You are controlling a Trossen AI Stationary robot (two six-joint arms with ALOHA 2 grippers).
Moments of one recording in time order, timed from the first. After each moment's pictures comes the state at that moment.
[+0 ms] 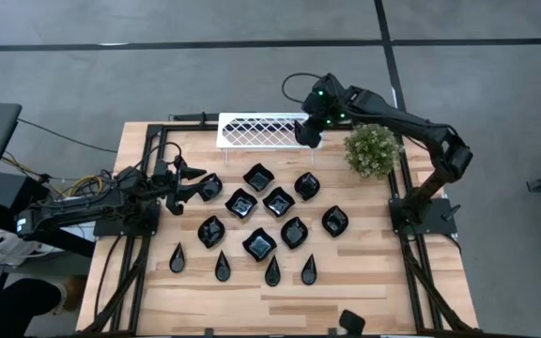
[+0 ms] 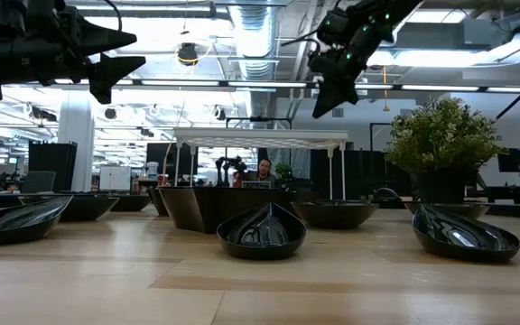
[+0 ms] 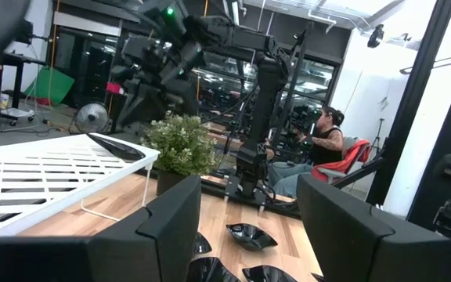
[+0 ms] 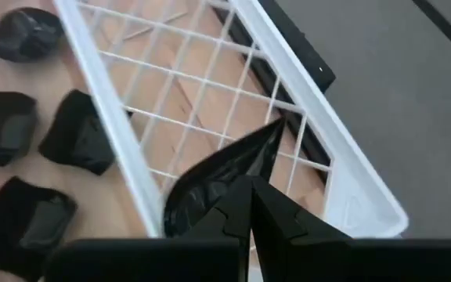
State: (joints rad) left arm 0.30 0.49 0.01 0.56 0.18 -0.26; right arm -0.64 1.59 1.45 -0.73 -0.12 -0.14
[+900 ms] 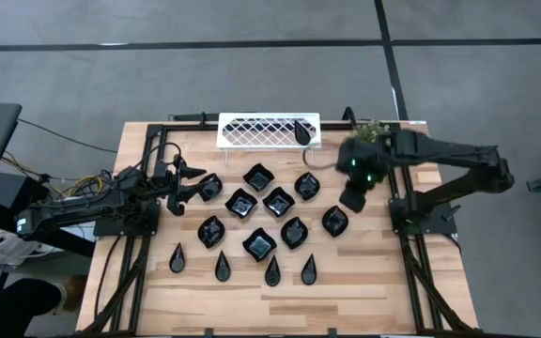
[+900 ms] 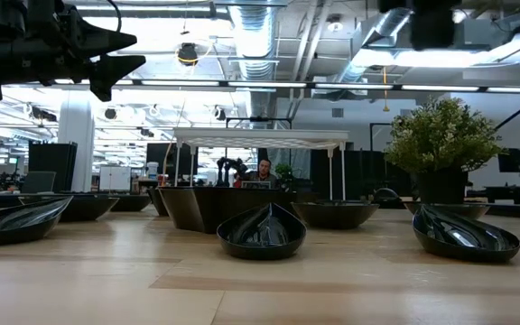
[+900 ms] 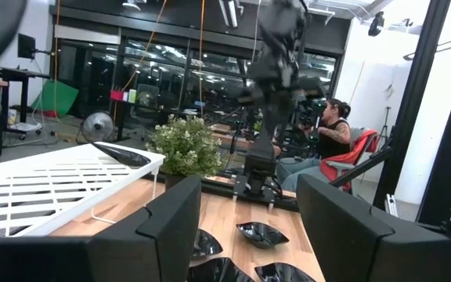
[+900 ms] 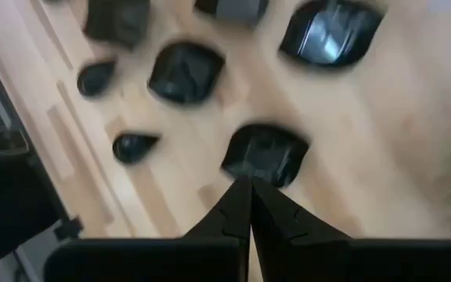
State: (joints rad) left arm 0.30 0.49 0.01 0.56 0.18 -0.19; right arm -0.09 1.20 1.33 -1.32 -0.13 0.46
